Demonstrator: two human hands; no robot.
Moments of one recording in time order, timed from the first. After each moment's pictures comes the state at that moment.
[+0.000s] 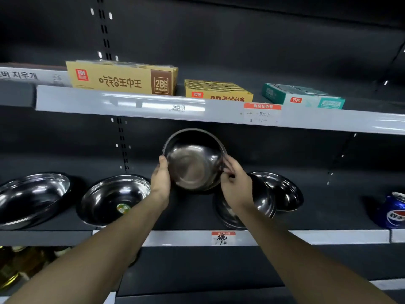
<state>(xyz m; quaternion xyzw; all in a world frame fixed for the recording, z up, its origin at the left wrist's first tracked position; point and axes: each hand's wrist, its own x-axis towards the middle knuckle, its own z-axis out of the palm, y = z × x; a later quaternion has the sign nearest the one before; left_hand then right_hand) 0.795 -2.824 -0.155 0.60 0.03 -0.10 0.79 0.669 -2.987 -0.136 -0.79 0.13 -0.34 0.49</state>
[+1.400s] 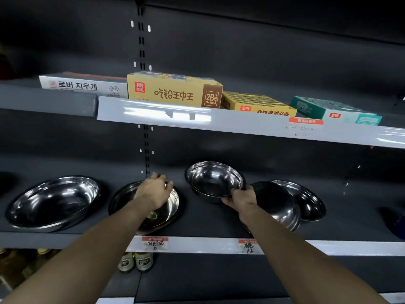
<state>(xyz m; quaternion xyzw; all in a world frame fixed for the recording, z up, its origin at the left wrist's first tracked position) 0.828 -2.709 -0.148 0.96 -0.20 0.01 0.21 0.723 -2.939 -0.150 -0.56 0.34 -0.20 0.72</state>
